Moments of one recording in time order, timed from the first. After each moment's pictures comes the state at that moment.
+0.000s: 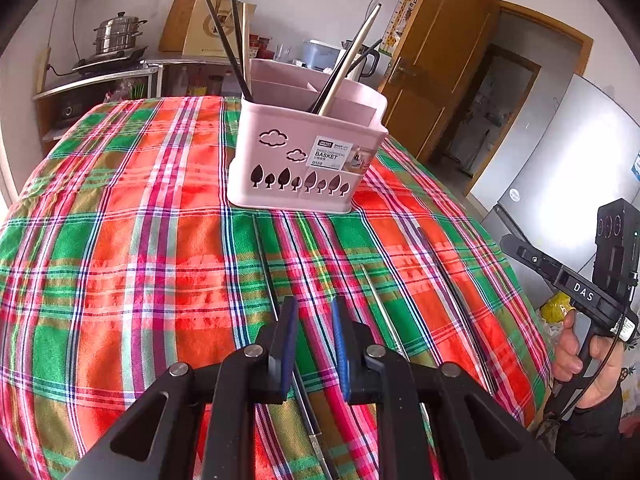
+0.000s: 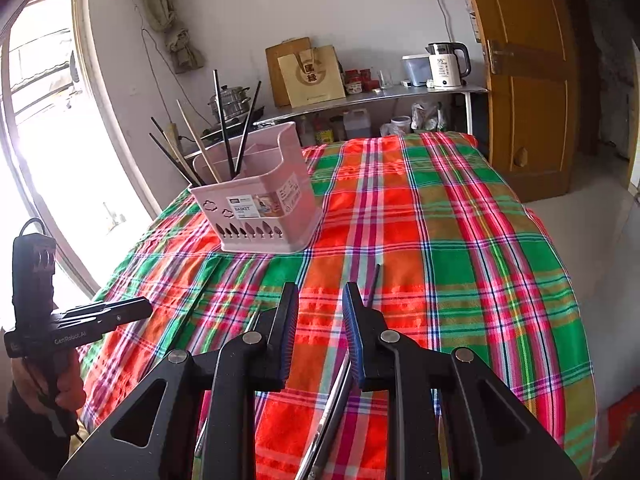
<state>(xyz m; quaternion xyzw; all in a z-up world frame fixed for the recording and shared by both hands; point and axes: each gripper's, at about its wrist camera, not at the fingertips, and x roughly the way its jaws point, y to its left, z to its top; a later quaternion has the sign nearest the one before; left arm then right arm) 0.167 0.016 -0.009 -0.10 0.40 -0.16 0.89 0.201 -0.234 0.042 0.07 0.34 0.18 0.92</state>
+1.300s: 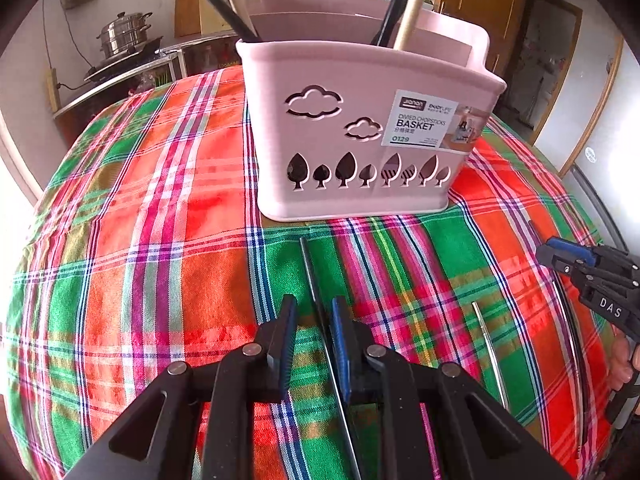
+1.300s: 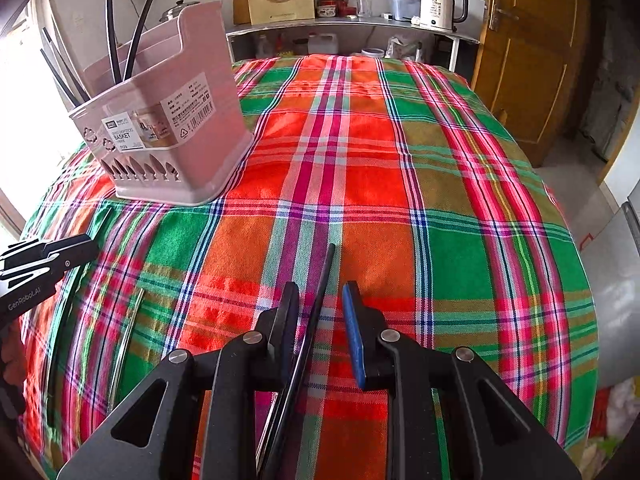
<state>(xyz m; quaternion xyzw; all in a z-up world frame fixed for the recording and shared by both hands) 0.262 -0.008 -0.051 0.01 0.47 -0.06 0.88 0.293 -0.208 -0.026 -0.03 0.47 0.11 0.88</state>
